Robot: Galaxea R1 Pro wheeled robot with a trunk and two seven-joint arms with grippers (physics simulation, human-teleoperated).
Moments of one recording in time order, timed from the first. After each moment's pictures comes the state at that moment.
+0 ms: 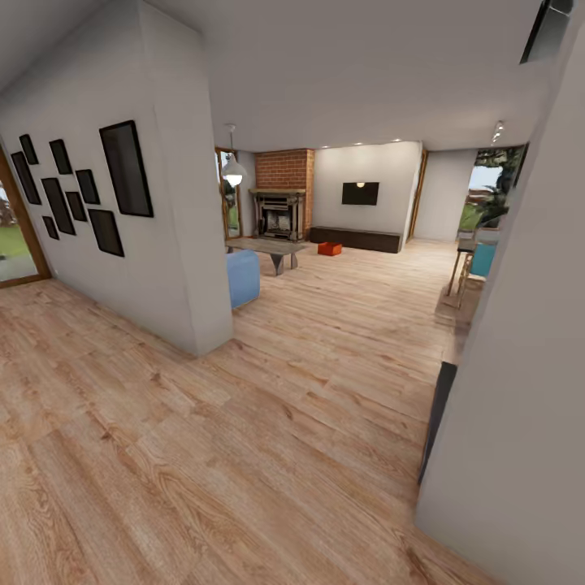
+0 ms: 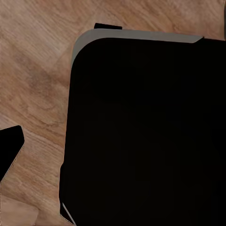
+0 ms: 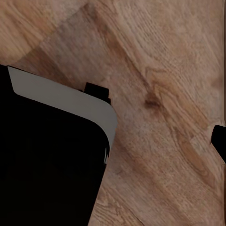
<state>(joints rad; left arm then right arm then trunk) 0.00 0.00 0.00 -0.03 0.13 -0.08 0.00 -0.14 -0.02 0.54 0.03 -0.21 -0.12 -0.05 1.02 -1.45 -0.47</state>
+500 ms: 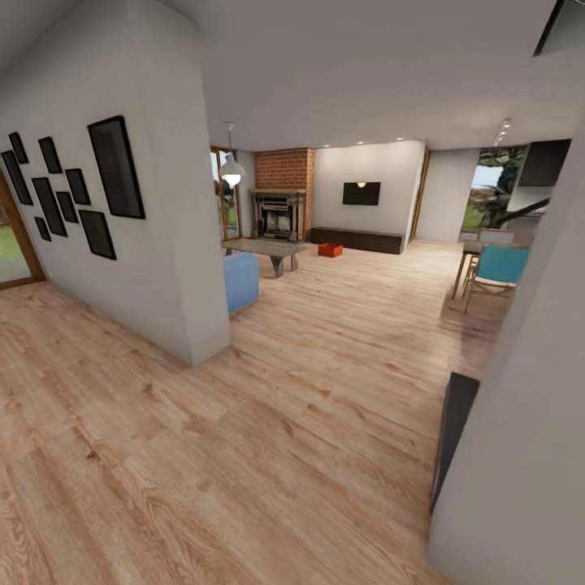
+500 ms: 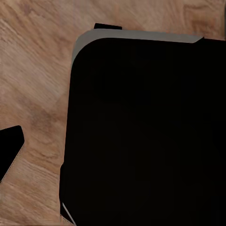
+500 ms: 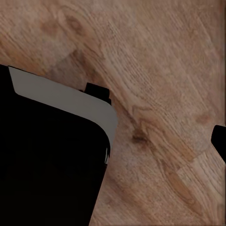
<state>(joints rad) 0.00 0.00 0.00 -0.03 0.13 -0.08 0.00 -0.14 -0.02 0.54 0.03 -0.21 -0.12 -0.05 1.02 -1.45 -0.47</state>
